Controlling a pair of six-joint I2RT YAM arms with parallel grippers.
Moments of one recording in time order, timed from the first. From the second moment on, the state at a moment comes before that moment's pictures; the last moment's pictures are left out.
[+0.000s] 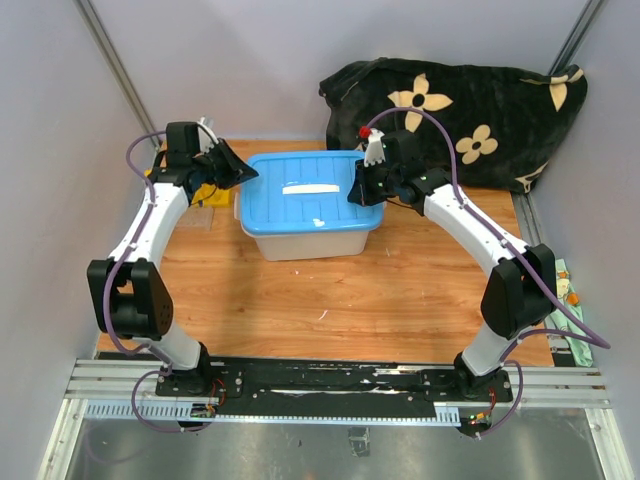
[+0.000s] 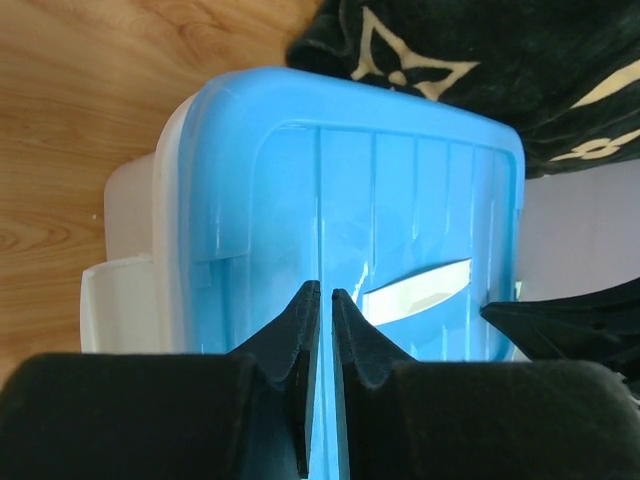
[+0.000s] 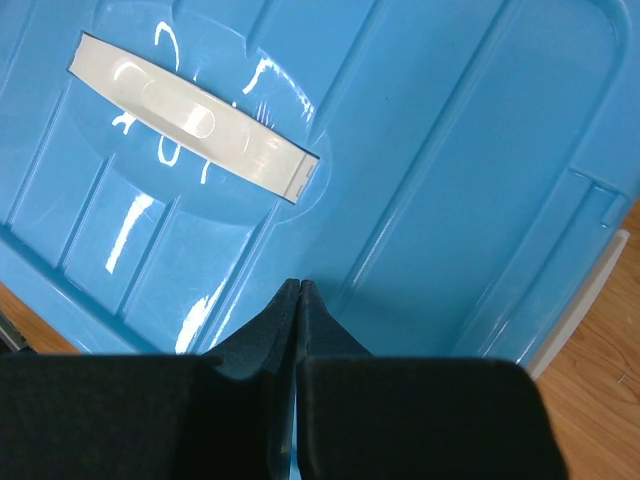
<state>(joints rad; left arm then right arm) -0.02 1.57 1.38 -0.39 0.47 -0.64 0.47 1.68 1.48 -0.45 -0.32 0.16</state>
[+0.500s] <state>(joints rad) -0.06 1.64 1.48 -0.57 0.33 -0.54 0.47 1.68 1.48 -0.45 -0.31 0.16</state>
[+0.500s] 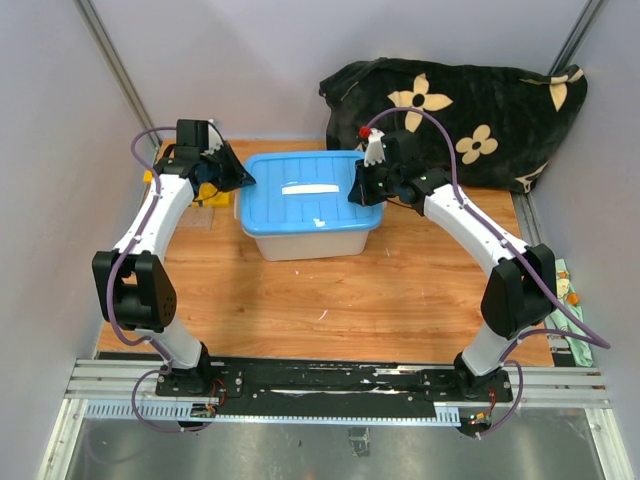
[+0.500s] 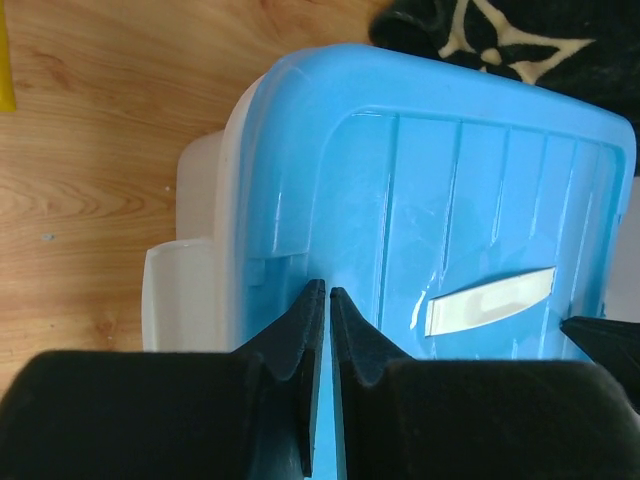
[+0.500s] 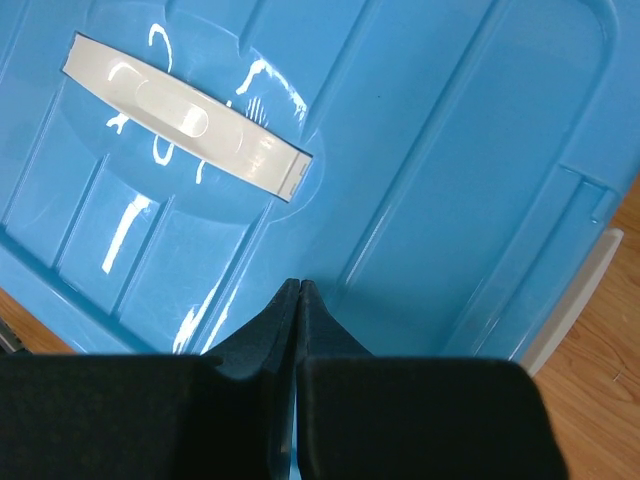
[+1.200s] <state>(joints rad) -0.07 1.65 1.47 -0.60 0.21 -0.52 0.47 1.68 1.48 -0.46 -0.30 0.15</state>
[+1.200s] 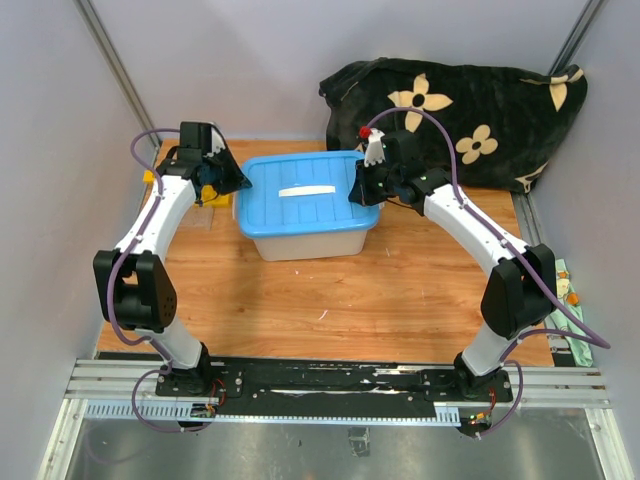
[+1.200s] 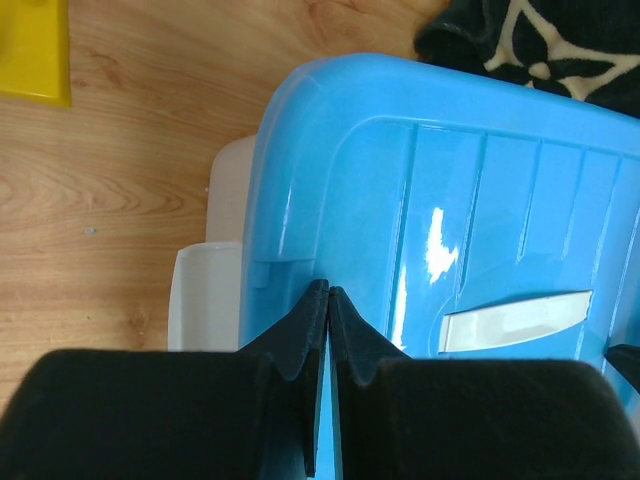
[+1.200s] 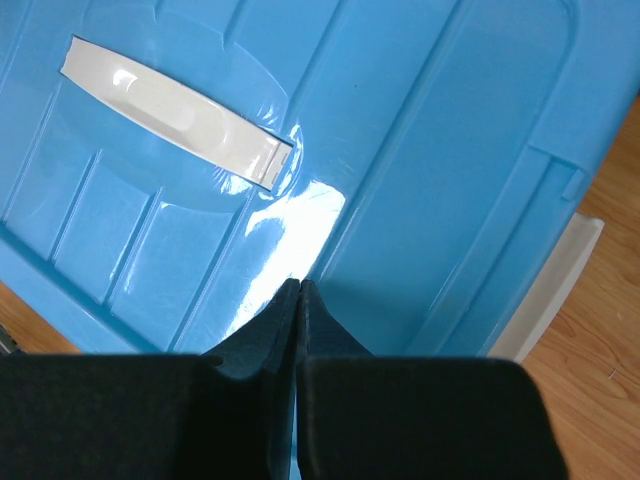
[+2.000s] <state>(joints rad) 0.05 1.51 1.40 -0.30 0.54 -0.71 0.39 1.58 1.58 -0.45 -0.39 0.20</state>
